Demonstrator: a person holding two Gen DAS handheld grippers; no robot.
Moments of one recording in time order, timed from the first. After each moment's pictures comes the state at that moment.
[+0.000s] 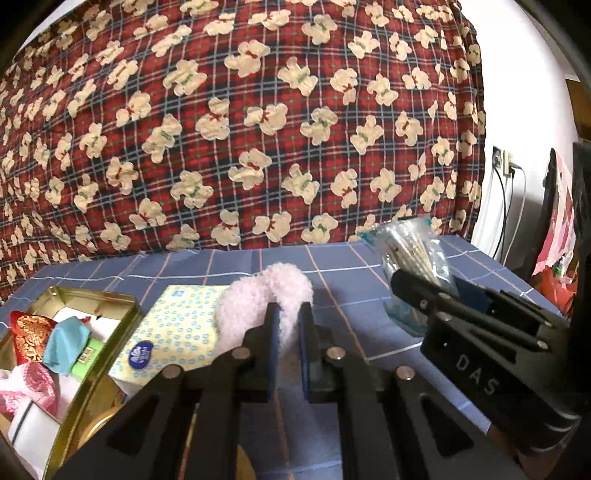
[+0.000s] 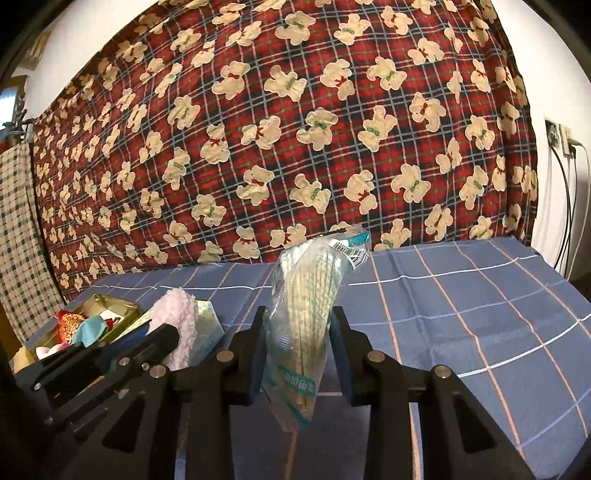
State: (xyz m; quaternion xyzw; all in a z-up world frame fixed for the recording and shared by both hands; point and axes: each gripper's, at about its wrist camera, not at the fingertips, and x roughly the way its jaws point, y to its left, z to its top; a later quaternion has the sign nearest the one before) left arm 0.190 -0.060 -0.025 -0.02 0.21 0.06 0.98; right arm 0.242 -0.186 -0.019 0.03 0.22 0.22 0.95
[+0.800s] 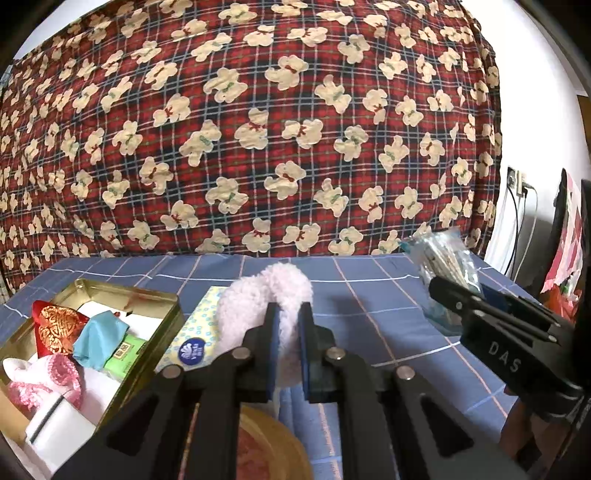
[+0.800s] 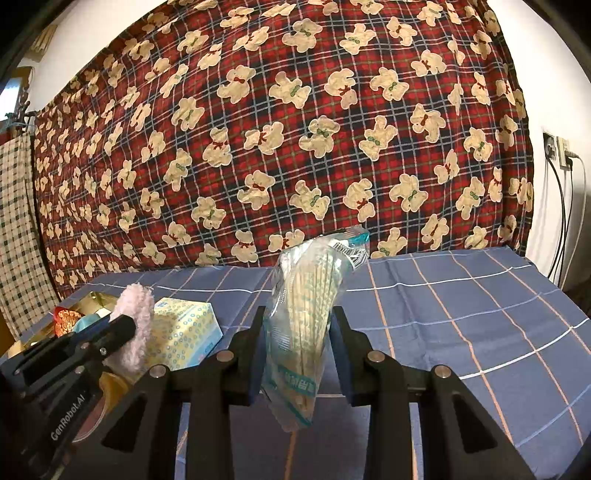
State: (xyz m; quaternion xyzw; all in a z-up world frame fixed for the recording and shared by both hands) left arm 0.168 -0.028 -0.021 -0.04 0.18 0.09 0.98; right arm 0.236 -0.183 -0.017 0.02 0.20 0.21 0.96
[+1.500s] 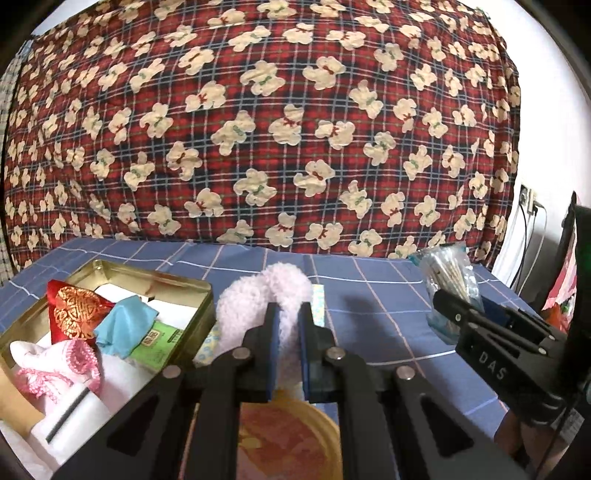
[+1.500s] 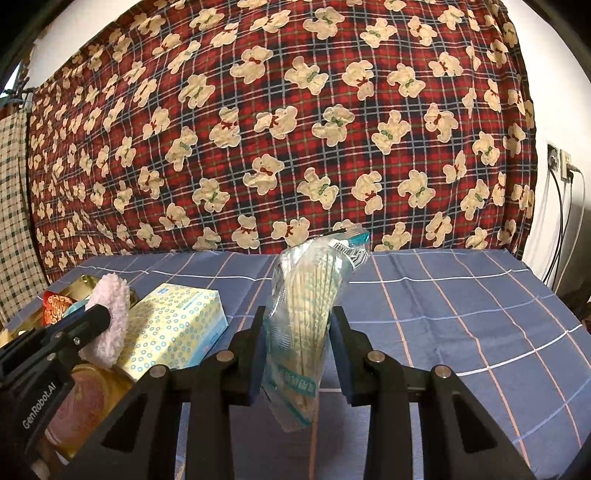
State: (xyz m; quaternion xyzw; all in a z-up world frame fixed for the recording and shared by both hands) left arm 0.155 0.005 -0.023 -0.08 0.19 0.10 0.97; right arm 0.232 -0.152 -0.022 -0.02 0.22 0.20 0.96
